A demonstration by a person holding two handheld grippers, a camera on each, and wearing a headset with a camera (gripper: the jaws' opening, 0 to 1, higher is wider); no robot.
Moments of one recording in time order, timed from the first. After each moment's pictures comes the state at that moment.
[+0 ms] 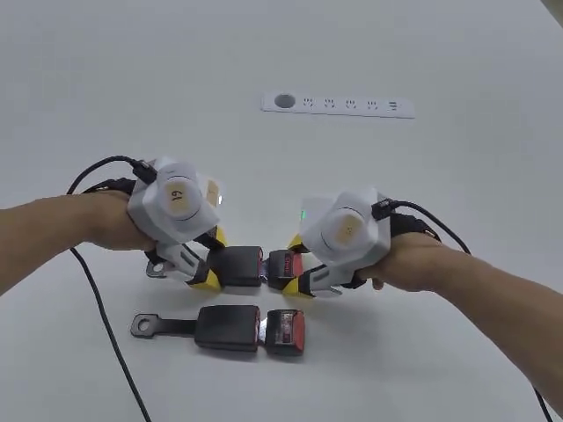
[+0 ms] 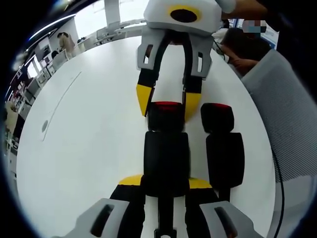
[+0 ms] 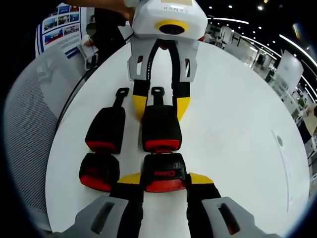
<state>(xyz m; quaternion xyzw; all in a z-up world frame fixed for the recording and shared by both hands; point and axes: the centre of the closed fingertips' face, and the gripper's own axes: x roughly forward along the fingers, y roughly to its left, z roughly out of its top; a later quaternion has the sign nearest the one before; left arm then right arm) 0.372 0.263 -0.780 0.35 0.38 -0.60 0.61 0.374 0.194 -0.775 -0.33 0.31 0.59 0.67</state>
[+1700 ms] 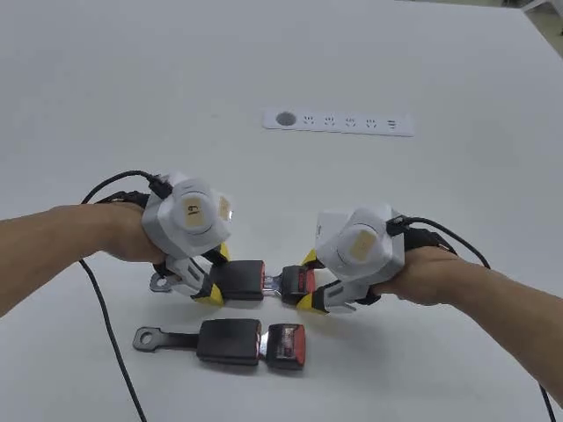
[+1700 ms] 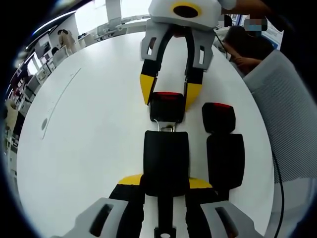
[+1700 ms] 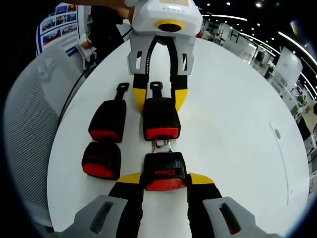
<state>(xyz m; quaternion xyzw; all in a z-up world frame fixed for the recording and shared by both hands) 0.373 0.265 -0.782 0.35 0.40 -0.59 0.61 0.374 0.176 -0.775 -0.33 0.32 0.58 0.67</state>
